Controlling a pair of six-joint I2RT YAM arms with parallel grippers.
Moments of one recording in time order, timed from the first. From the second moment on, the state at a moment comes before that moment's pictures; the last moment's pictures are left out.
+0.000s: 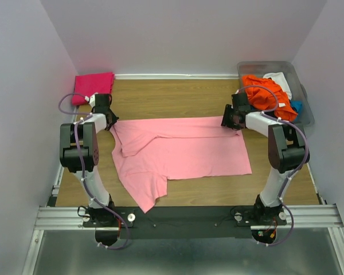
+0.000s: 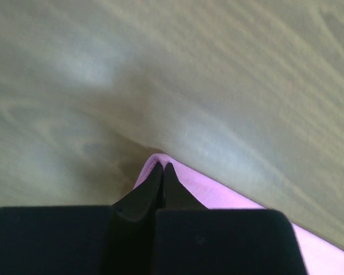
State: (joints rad) left arm 0.07 1.86 1.09 -0.08 -0.16 -0.58; right arm 0.18 1.87 1.14 -0.19 0.06 0.38
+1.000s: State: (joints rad) left arm -0.15 1.53 1.02 -0.12 -0.24 -0.48; right arm 0.18 1.77 1.14 -0.23 0.16 0.48
